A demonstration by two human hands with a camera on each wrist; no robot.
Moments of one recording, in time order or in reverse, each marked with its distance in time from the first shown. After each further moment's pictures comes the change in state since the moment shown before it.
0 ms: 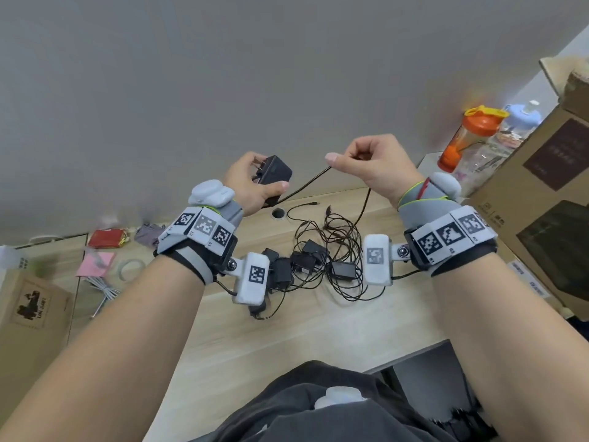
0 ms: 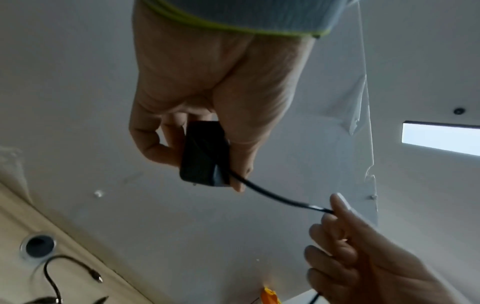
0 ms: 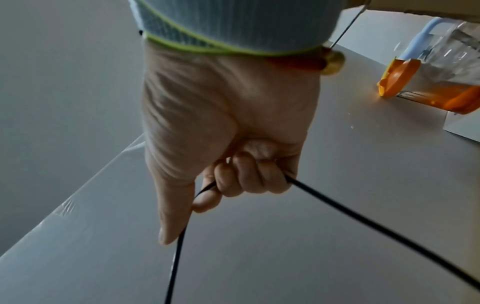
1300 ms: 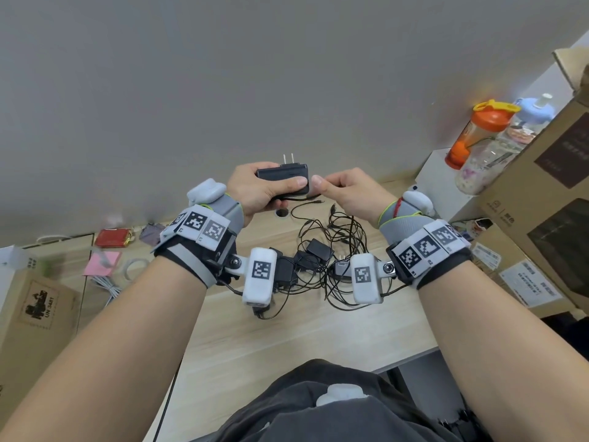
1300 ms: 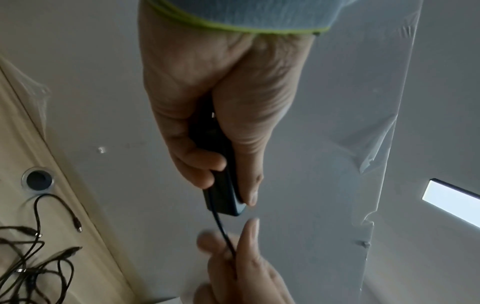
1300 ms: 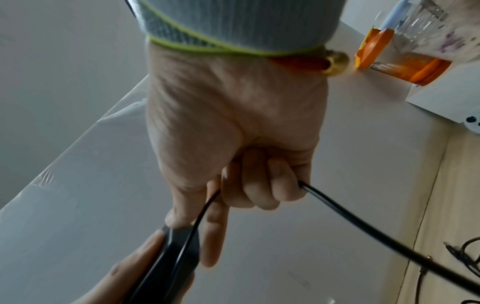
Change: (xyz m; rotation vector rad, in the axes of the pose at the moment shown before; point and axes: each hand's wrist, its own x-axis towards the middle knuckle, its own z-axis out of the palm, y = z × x) left_hand -0.009 0.018 0.003 -0.352 -0.165 -0.240; right_hand -0.007 0.021 0.035 -0.113 -0.272 0.106
